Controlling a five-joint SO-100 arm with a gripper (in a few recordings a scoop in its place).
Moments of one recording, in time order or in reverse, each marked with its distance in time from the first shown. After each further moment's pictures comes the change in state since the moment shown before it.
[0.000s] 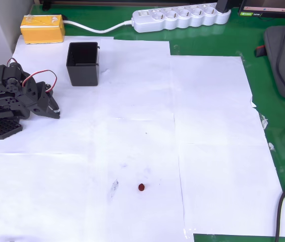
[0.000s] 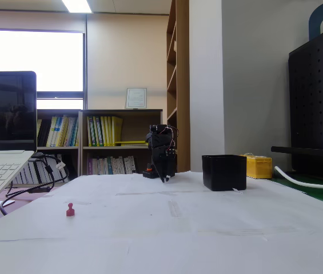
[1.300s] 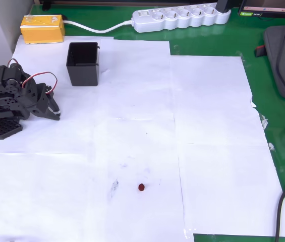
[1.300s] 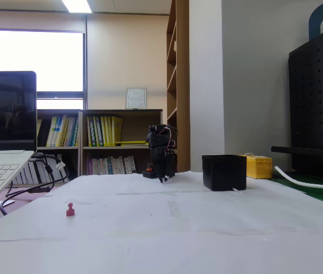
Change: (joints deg) arm -0.4 0.0 -0.4 -1.1 3.8
